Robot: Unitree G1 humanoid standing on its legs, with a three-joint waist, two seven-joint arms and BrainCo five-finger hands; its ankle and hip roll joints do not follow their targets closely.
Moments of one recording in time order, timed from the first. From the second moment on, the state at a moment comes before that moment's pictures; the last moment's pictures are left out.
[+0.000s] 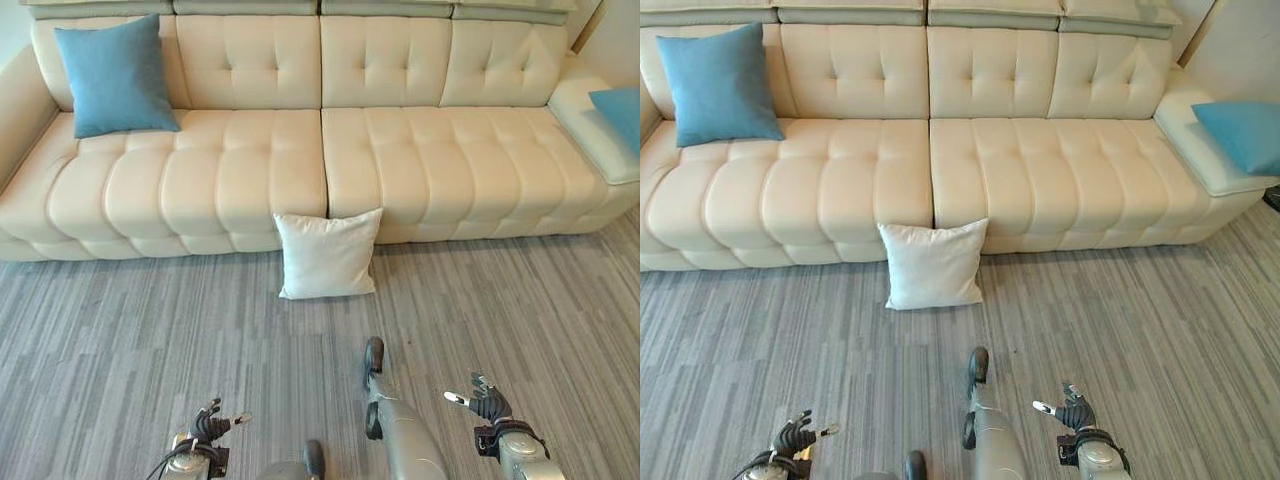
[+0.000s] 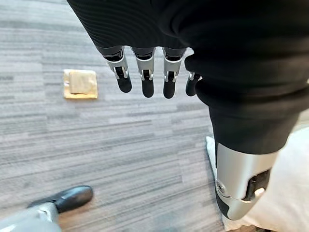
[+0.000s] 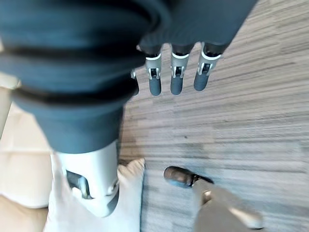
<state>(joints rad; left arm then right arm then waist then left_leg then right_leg) 0.07 0.31 -0.11 0.95 -0.18 -0.05 0.11 0.07 -0.34 0.13 0.74 0.23 -0.04 -0.12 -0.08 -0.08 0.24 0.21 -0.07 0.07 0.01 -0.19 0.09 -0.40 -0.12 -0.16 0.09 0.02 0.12</state>
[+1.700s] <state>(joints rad) -0.10 0.43 -0.16 0.87 -0.19 -0.08 0.13 -0.14 -0.43 0.22 0.82 0.20 -0.05 -0.15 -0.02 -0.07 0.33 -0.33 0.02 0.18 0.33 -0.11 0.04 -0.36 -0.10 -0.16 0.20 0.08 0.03</state>
